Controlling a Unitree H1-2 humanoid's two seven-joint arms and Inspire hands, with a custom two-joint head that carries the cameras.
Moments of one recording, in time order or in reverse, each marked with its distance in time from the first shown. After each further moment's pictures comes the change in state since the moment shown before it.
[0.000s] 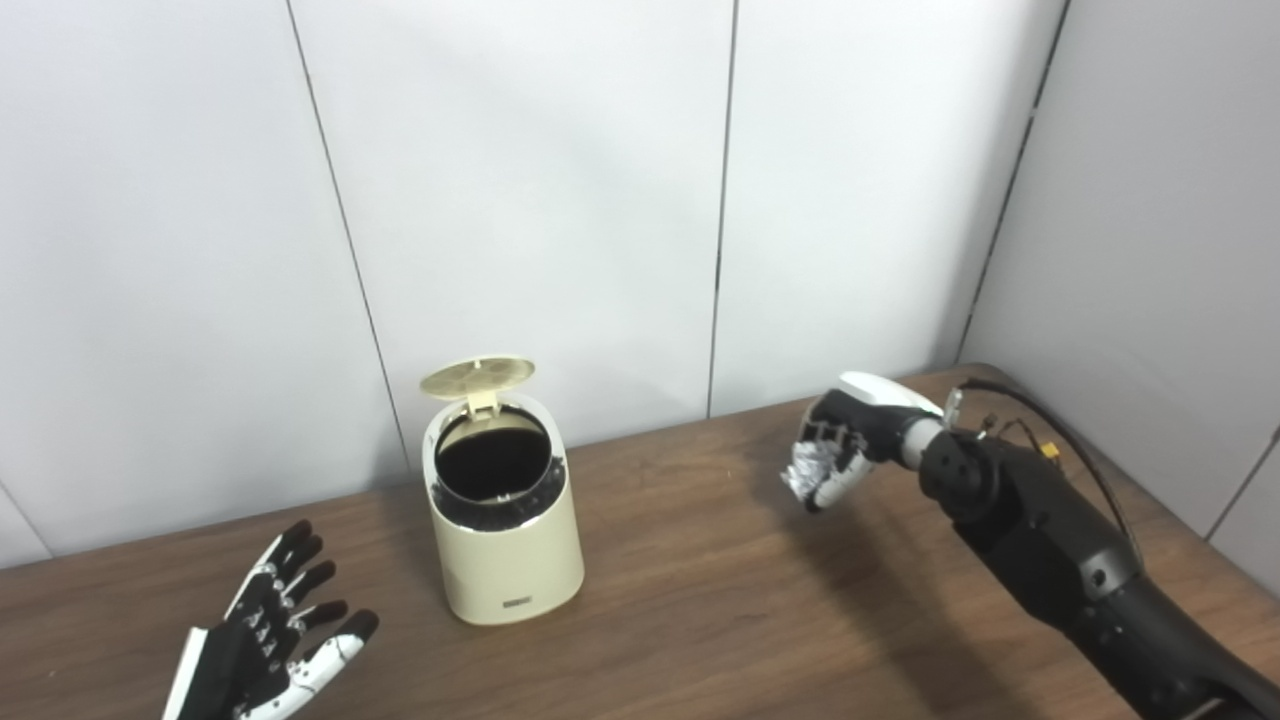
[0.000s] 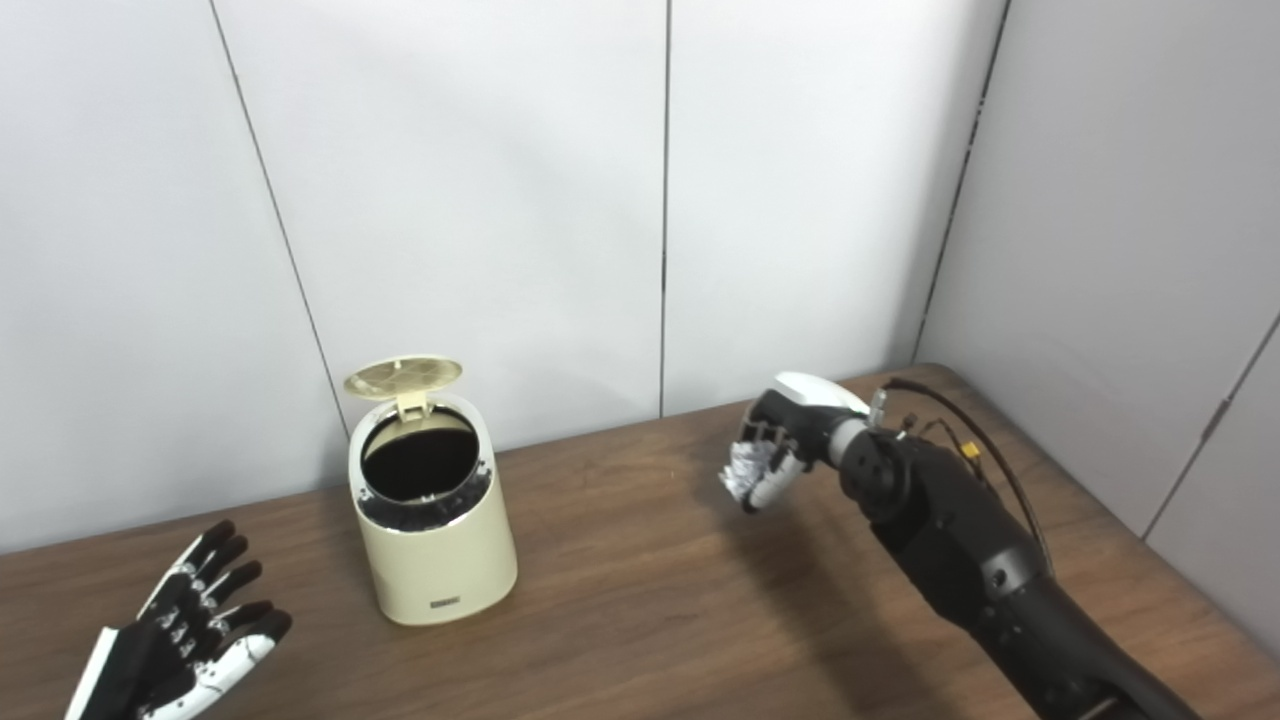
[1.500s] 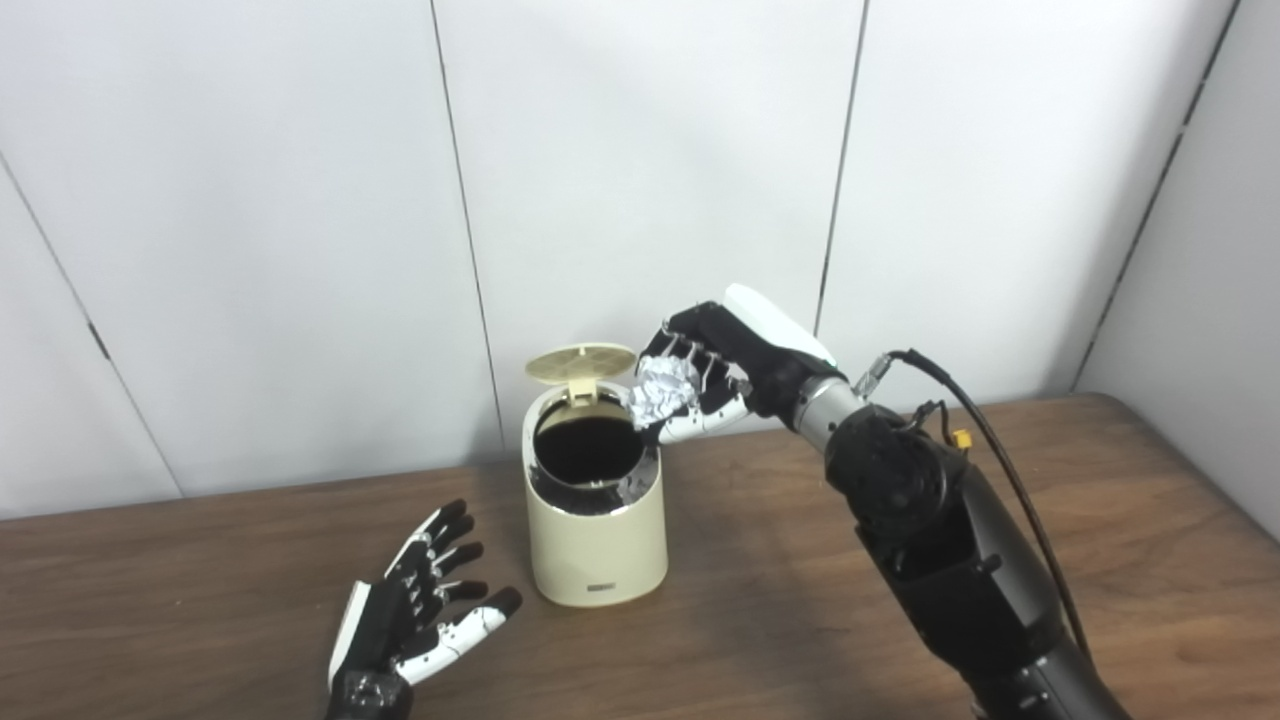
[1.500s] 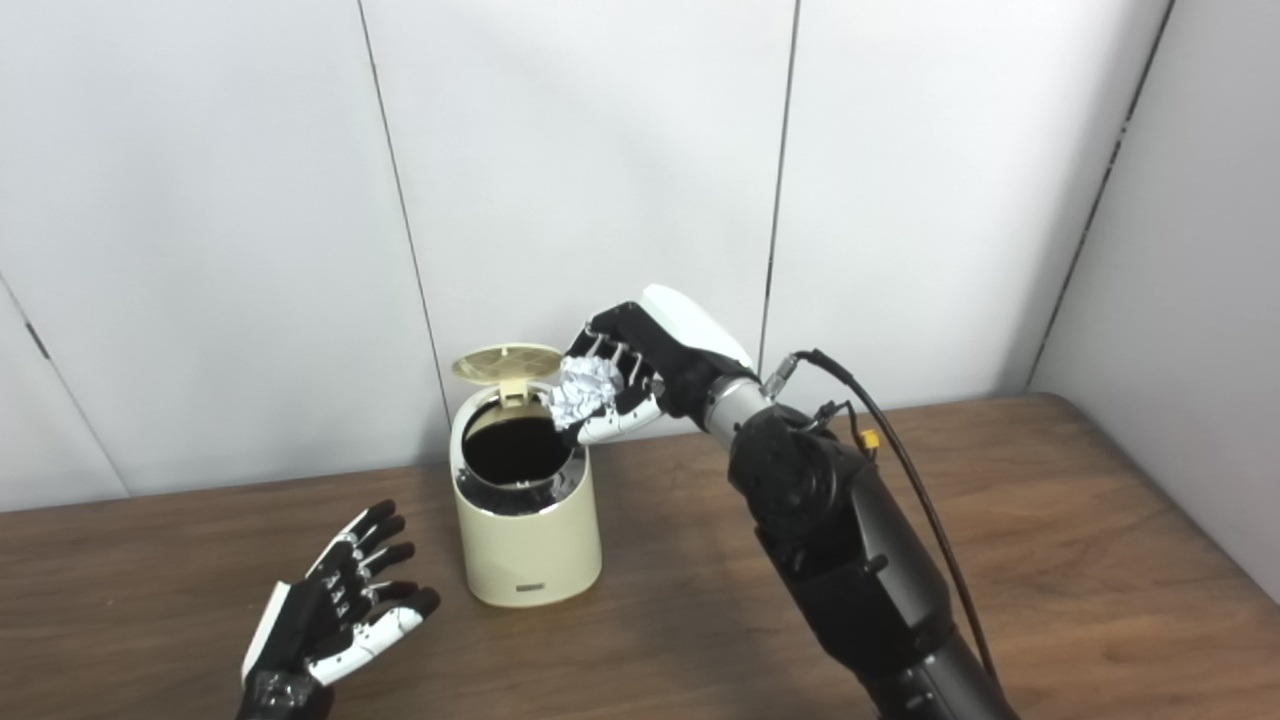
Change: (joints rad) left arm -0.020 -0.065 -0.042 0.095 0.060 -0.056 0.049; right arm -0.128 0.372 0.007 -0.278 -0.001 0.073 -0.025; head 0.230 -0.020
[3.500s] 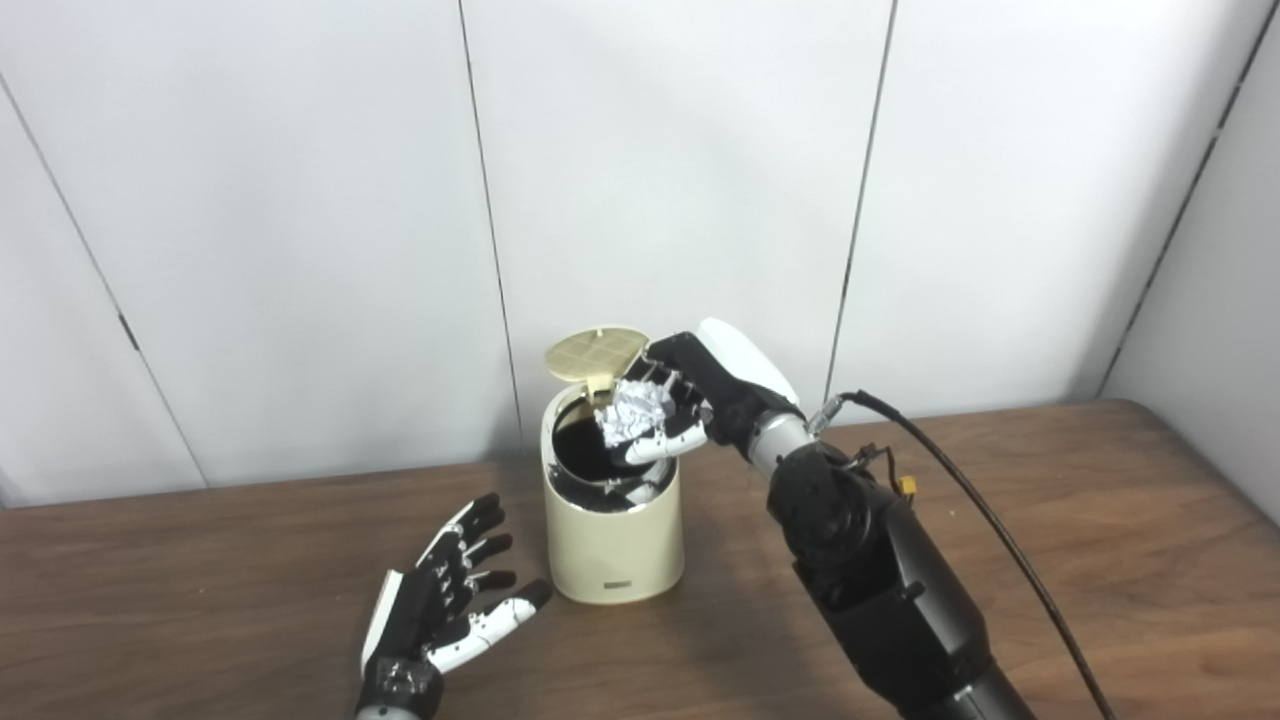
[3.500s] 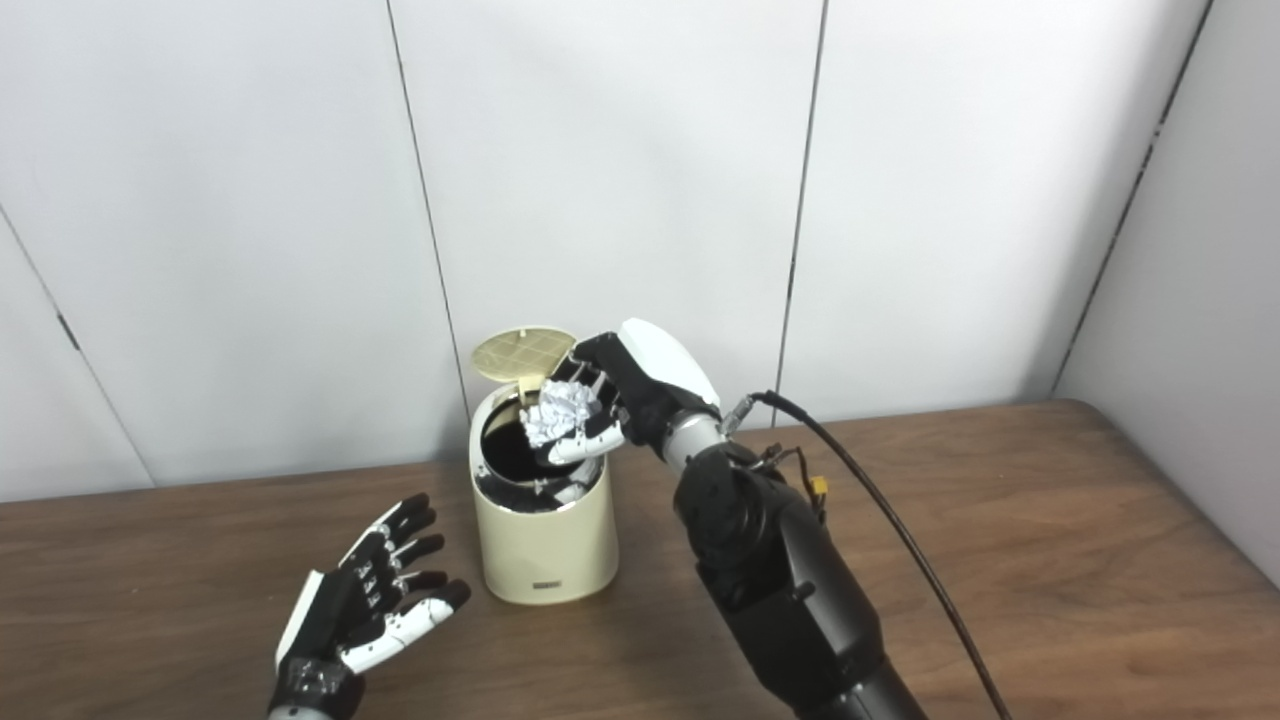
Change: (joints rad) left arm 0.001 -0.016 -0.014 -0.018 0.000 0.024 0.013; right arm 0.002 0.145 0.030 0.121 -0.076 0.008 -0.129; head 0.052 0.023
